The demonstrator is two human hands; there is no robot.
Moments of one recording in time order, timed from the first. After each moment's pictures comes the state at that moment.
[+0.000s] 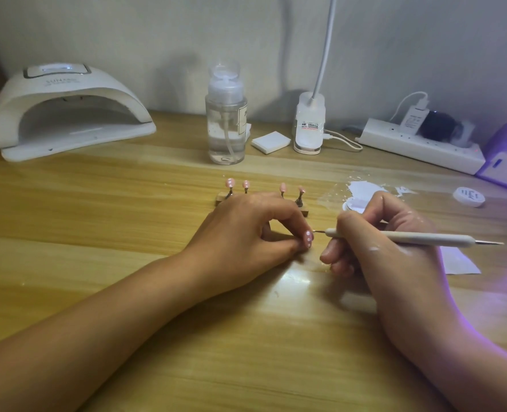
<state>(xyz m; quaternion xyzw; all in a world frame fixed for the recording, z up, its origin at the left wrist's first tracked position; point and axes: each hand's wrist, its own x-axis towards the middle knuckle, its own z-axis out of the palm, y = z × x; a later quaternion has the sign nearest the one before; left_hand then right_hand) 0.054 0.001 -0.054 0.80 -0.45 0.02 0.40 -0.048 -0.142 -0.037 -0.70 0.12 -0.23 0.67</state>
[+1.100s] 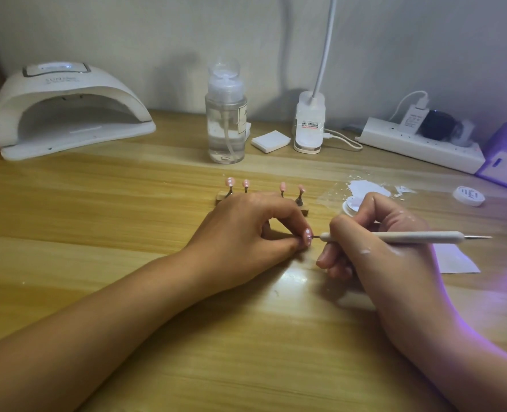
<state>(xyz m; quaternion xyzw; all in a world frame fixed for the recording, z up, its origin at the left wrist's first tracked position) 0.053 0.001 -0.052 0.80 -0.44 0.02 0.40 -0.044 -0.144 -0.045 -0.73 0.11 -0.22 0.64</state>
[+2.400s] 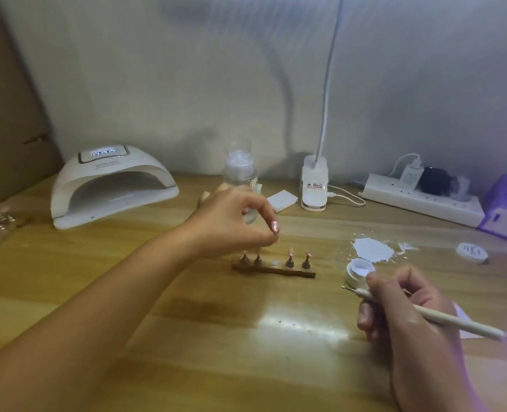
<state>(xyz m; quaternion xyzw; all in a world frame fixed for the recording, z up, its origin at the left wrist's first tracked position) 0.110 0.009 0.019 0.89 -0.34 0.01 0.32 -0.052 -0.155 -0.043 -0.60 0.16 -0.28 0.73</state>
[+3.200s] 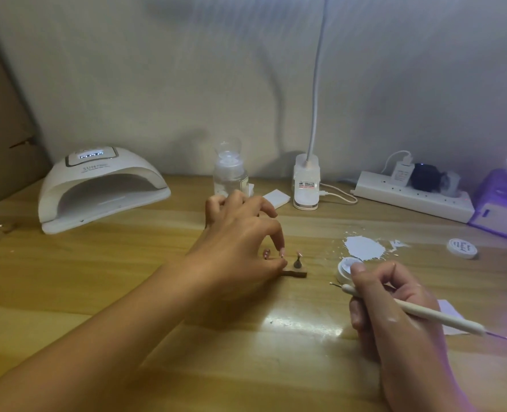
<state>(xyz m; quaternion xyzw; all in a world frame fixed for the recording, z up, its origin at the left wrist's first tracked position) 0.096 -0.007 -0.011 0.89 -0.40 0.14 0.13 -0.051 -0.152 -0.041 -0.60 0.16 -0.27 0.74</state>
